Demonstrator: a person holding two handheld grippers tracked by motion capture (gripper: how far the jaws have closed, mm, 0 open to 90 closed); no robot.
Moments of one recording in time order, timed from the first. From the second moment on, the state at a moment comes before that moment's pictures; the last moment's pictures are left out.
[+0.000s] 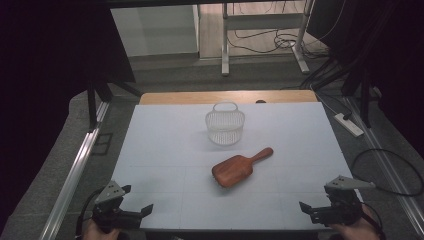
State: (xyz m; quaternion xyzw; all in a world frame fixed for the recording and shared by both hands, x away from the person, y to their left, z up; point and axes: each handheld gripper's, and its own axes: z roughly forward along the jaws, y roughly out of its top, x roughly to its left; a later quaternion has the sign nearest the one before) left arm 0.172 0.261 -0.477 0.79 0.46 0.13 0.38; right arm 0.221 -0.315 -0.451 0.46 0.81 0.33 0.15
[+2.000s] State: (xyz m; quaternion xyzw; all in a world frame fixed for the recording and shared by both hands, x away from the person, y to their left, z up) left arm 0.173 0.259 -0.477 0.79 0.46 0.14 0.37; right arm 0.293 -0.253 -0.440 0.37 0.85 0.35 0.12
